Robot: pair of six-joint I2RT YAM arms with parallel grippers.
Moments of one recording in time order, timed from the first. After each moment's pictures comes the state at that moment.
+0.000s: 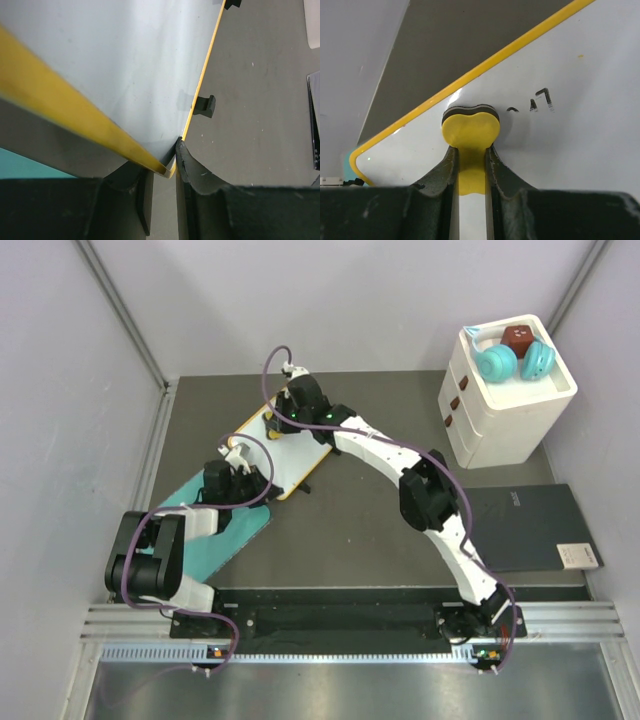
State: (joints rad) left arm -0.11 1.49 0.48 0.43 0.51 -0.48; right arm 0.77 2.40 2.23 -0.31 -0.04 0.53
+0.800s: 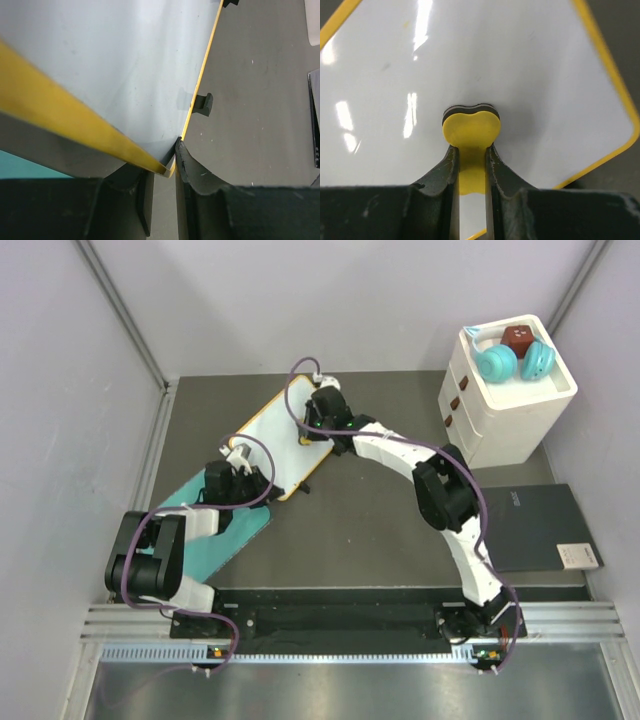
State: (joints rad) left arm -0.12 1.49 0.48 0.43 0.51 -0.48; right arm 0.68 2.28 1.90 -0.18 0.08 0.51
